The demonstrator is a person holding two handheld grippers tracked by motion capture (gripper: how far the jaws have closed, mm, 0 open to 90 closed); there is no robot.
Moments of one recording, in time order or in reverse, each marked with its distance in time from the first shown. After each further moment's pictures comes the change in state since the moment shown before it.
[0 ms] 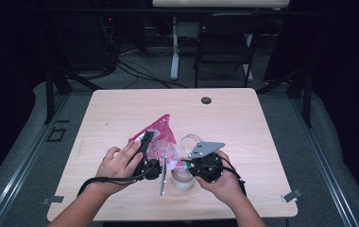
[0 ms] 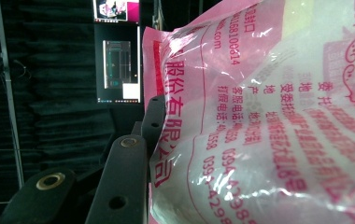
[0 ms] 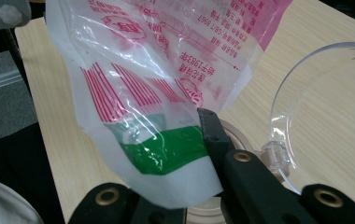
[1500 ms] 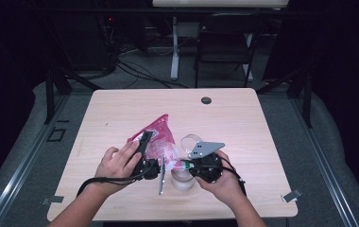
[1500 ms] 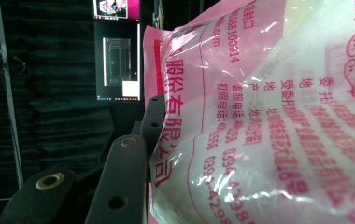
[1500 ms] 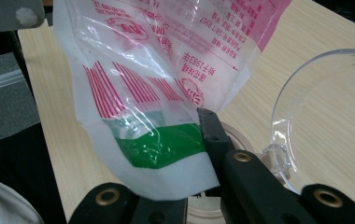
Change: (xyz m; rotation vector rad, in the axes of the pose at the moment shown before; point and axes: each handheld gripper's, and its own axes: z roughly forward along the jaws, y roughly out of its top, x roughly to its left) left arm 0.000 -0.003 -0.001 0.019 -0.007 -0.005; right arm 0.002 0.001 -0.001 -0.009 0.005 -0.006
